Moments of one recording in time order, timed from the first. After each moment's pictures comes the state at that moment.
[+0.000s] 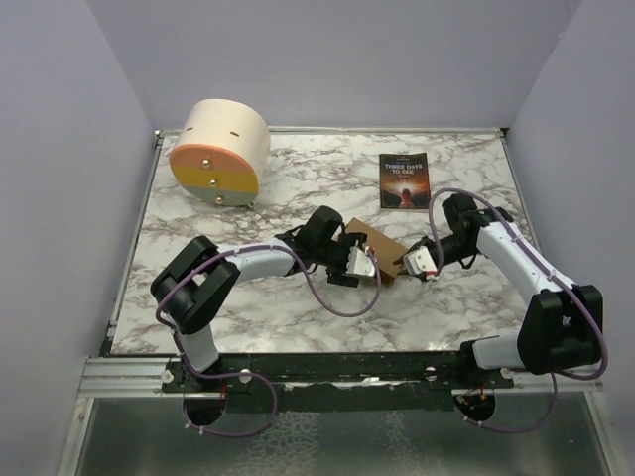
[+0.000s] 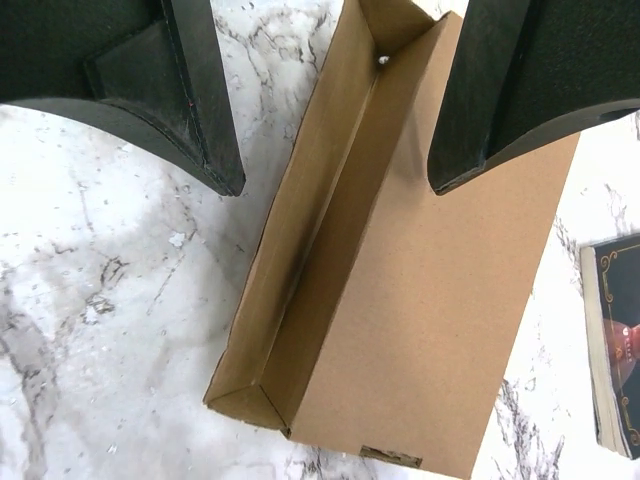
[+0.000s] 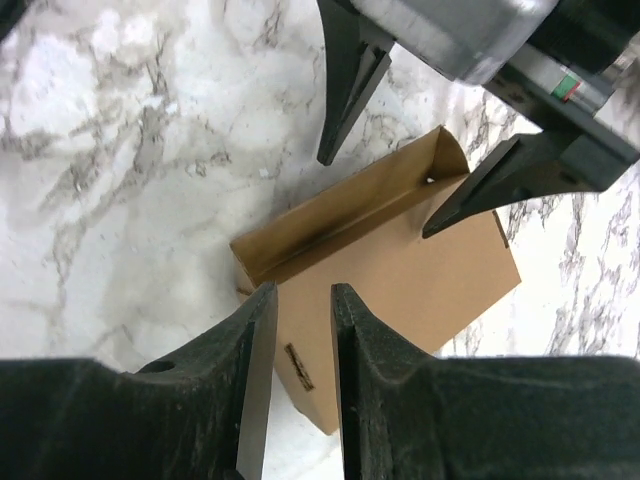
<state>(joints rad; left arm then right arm) -0.80 1.76 0.97 0.06 0.58 0.92 0.19 1.38 0.98 -1.10 -0.94 -2.09</state>
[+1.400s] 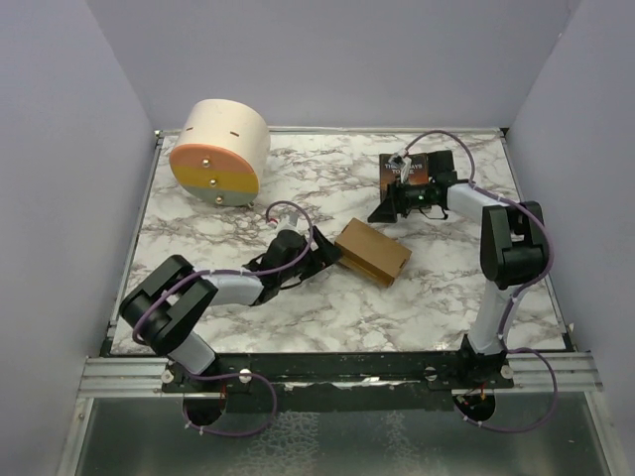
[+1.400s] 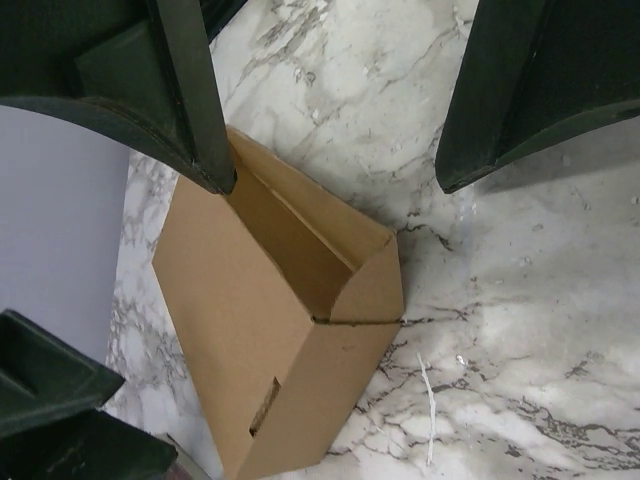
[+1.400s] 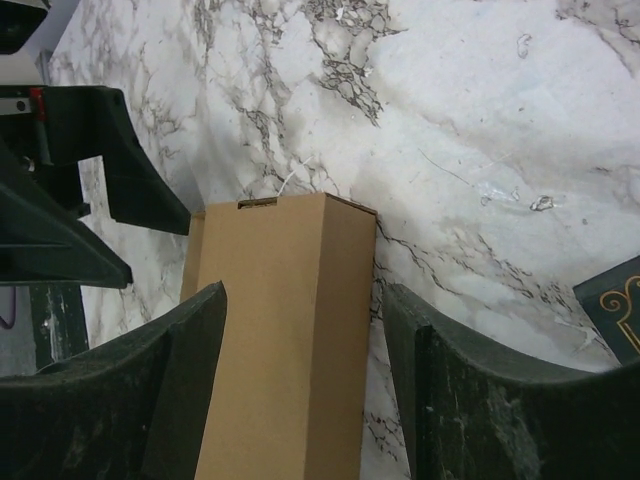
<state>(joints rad) -0.73 1.53 0.52 0.52 0.02 -1.11 0.13 1.95 1.27 -0.23 -1.06 -0.19</state>
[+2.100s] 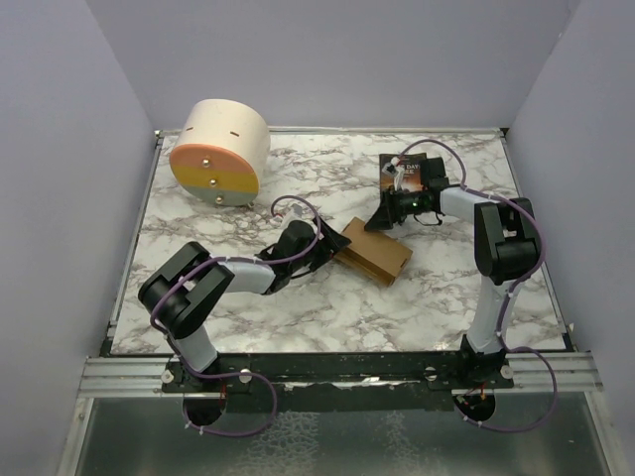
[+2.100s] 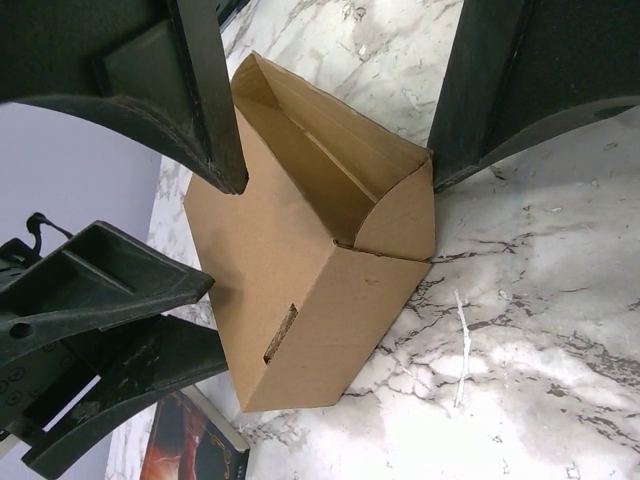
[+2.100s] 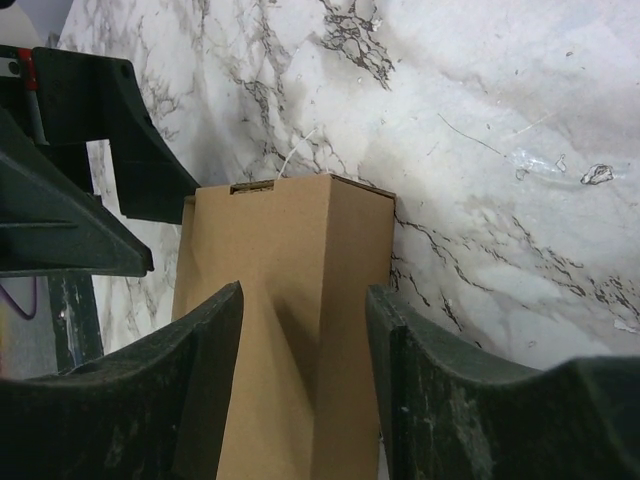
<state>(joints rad) -0.73 1.69 0.67 0.52 -0.03 -1.24 0.16 2.00 1.25 -0.23 -1.06 -0.16</state>
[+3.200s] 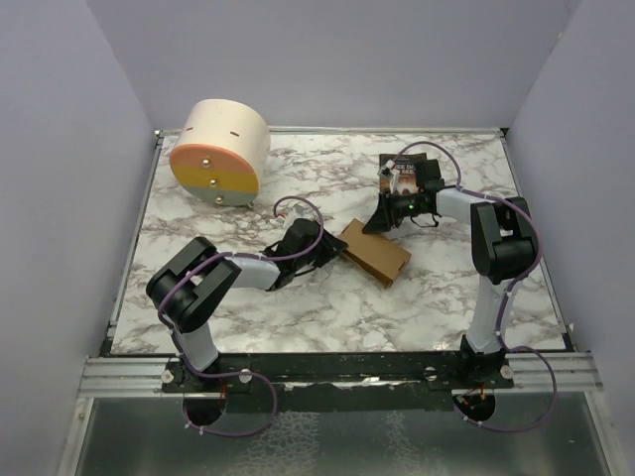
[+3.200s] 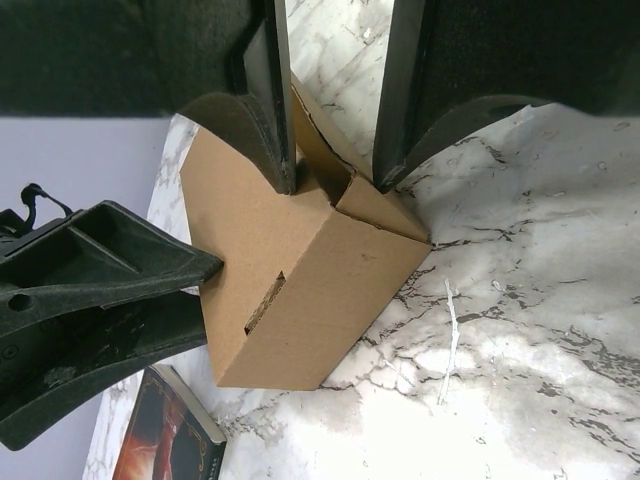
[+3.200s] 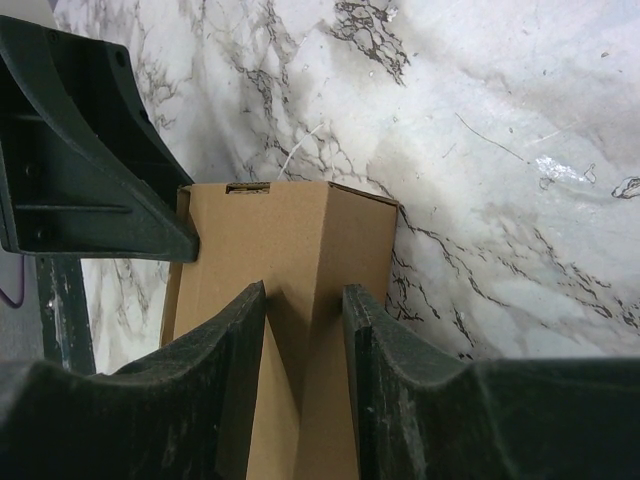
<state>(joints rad) -0.73 1.74 0.71 0.49 -0.04 -1.27 0.19 2.02 1.25 -0.24 -1.06 -0.19</state>
